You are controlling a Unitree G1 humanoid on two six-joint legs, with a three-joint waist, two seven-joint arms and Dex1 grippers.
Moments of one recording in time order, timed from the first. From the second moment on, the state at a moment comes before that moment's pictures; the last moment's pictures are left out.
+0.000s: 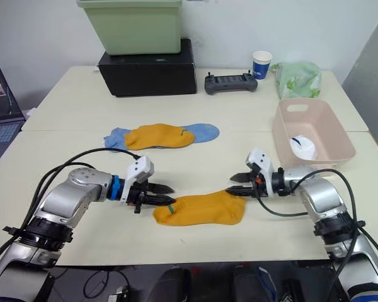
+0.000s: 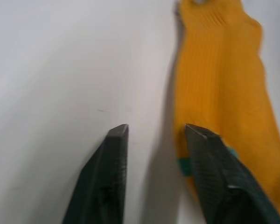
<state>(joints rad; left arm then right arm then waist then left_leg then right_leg) -0.49 0.75 -0.14 0.13 -0.34 0.52 -1.18 -0.49 -0.62 0.17 -0.04 0.43 0.64 1.07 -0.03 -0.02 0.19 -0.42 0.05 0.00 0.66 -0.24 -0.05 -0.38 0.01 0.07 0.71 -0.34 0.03</state>
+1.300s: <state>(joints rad) -0.09 0.62 -0.07 -0.20 -0.24 0.09 -0.93 -0.17 -0.55 0.18 -0.21 0.26 0.21 0.91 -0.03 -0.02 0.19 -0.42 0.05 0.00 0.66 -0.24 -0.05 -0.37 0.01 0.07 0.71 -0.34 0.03</state>
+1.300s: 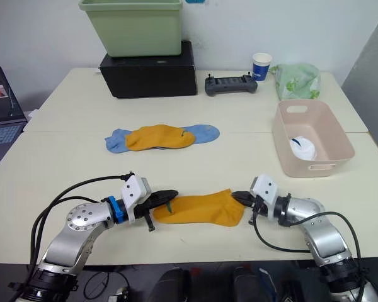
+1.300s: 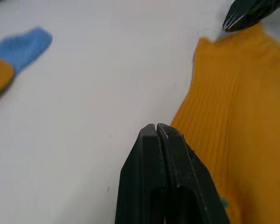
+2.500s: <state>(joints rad) 0.04 0.67 0.11 -0.24 -0.48 0.41 -0.86 -0.06 -0.61 0.04 -0.31 0.41 0.48 0.81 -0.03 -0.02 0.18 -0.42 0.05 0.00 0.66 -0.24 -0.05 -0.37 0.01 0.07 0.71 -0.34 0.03</state>
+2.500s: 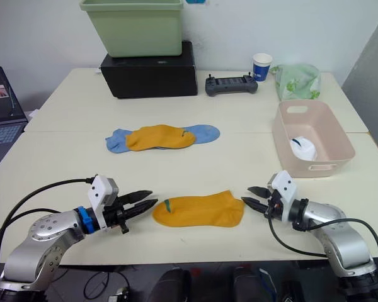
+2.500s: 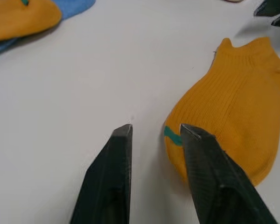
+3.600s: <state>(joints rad) -0.02 0.63 0.03 -0.21 -0.42 0.48 -0.86 -0.03 -0.61 0.09 -0.38 0.49 0.67 0.81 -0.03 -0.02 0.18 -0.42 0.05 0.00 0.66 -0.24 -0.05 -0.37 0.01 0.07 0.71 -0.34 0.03</state>
